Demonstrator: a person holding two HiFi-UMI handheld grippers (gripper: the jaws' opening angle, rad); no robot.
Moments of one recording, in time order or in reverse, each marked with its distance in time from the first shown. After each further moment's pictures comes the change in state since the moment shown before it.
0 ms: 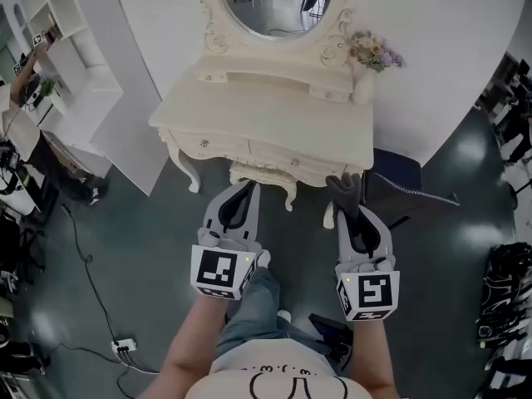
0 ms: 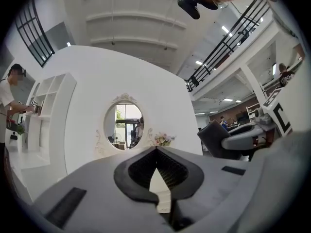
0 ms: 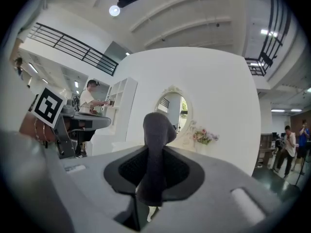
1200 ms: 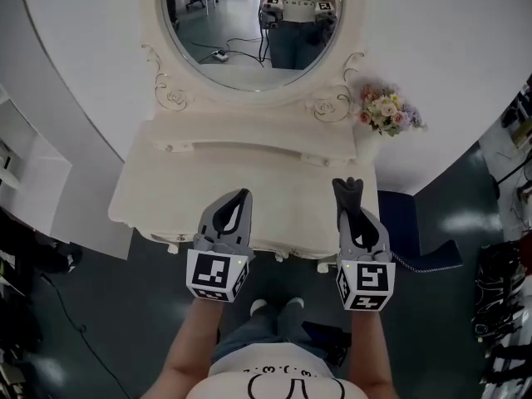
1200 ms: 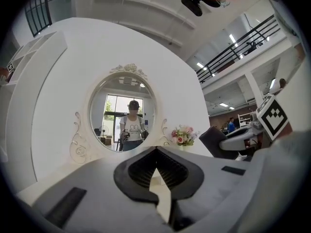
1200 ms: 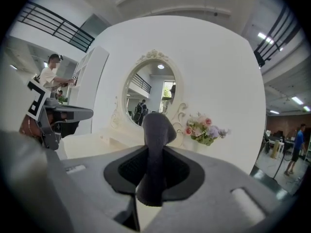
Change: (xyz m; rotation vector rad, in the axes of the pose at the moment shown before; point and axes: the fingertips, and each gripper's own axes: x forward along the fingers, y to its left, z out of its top) left arm 0.323 0.191 -0.059 -0.089 0.038 -0.155; right arm 0.341 -0.124 -0.022 0.030 0.200 -0.256
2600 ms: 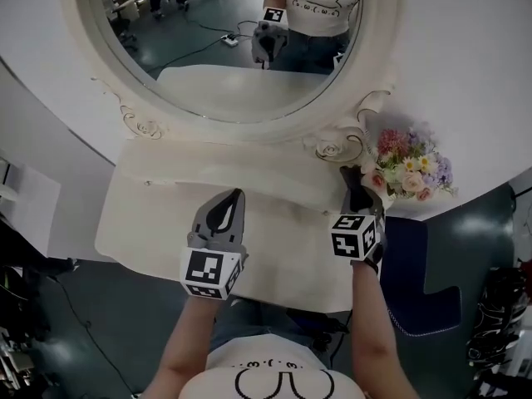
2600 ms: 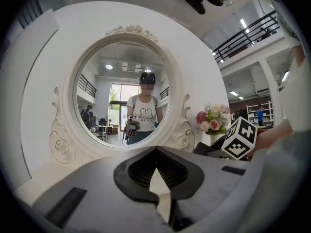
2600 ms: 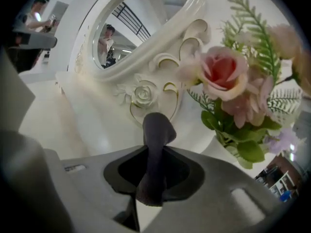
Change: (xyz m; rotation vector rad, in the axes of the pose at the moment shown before) left arm 0.207 0.066 -0.057 -0.003 0.153 0.075; right arm 0.298 -0.130 -0.094 -0.275 0.429 -0.097
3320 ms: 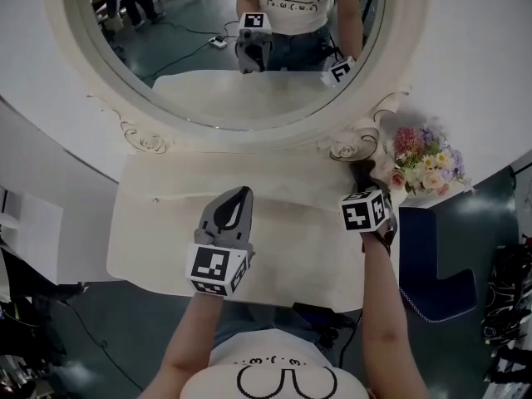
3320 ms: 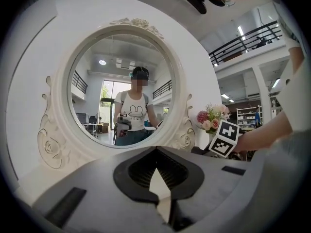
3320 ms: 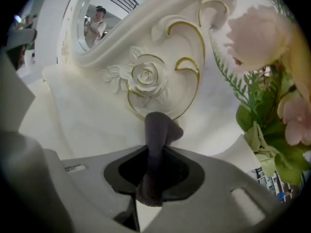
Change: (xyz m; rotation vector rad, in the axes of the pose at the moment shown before) left arm 0.017 0.044 -0.006 -0.007 0.018 -0.121; right arm 0.045 0.024 0.000 0.032 0.230 0.027
